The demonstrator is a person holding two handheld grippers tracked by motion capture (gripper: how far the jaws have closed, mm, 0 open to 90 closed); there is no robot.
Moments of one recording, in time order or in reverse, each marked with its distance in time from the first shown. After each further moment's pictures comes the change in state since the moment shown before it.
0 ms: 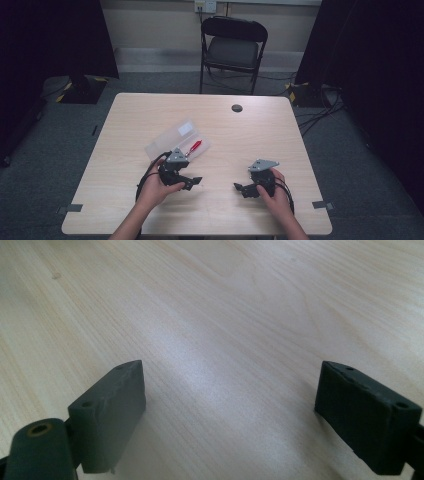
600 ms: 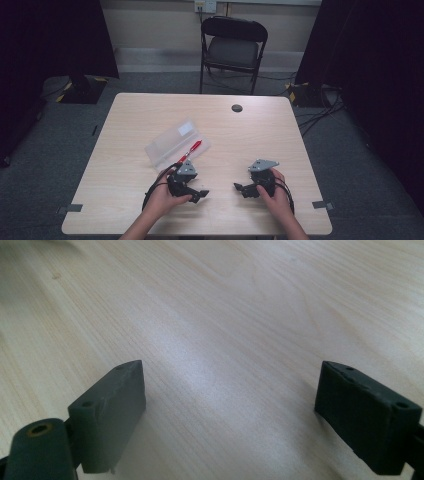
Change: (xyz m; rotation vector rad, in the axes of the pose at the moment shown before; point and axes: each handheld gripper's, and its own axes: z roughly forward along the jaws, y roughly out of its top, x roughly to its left) left arm -0.027 -0.015 0.025 0.050 -0.065 0.060; right arm 0.000 0.000 0.000 0.000 0.000 0.000
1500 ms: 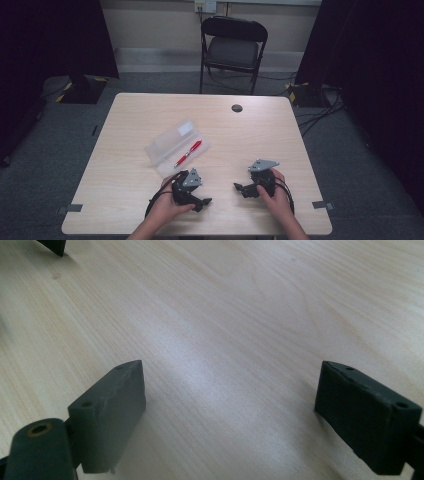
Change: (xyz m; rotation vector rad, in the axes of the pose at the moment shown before) left arm -0.016 -0.008 0.009 0.013 0.032 0.122; right arm 0.000 0.000 0.000 0.001 -0.002 0.000
